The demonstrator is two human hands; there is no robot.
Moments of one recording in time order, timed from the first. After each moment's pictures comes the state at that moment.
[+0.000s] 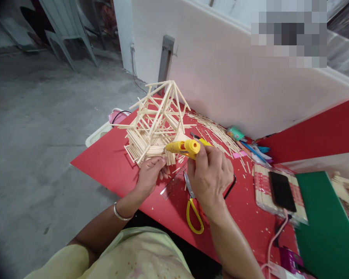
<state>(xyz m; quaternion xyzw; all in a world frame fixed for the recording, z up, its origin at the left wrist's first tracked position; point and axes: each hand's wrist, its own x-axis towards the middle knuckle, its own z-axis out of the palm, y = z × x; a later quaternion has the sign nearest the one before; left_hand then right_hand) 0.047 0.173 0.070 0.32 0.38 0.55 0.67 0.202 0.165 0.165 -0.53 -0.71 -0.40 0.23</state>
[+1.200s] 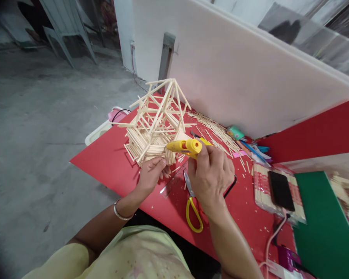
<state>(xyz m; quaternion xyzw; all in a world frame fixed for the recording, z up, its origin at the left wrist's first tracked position) 0.045 0.170 0.081 0.37 0.40 0.55 0.63 0.203 0.164 0.167 -0.53 -0.71 -0.41 0.21</state>
